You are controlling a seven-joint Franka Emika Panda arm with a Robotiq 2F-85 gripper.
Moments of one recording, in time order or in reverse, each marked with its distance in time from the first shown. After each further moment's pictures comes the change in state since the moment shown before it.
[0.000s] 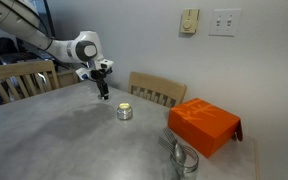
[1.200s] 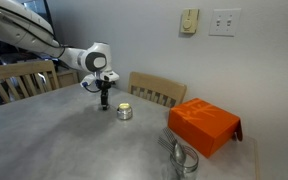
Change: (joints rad) arm -0.079 0.138 0.036 0.156 0.115 -0.123 0.262
